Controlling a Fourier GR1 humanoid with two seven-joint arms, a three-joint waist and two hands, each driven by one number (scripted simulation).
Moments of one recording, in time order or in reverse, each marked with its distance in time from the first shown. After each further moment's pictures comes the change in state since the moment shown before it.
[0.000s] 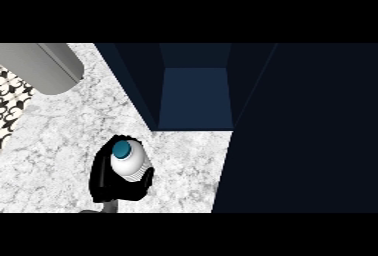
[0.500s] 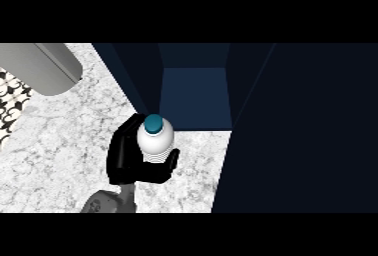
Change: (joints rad) left arm -0.158 0.000 -0.128 -0.075 -0.025 0.224 0.141; right arm 0.027 -0.021 0.015 -0.006 0.000 -0.011 -0.024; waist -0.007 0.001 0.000
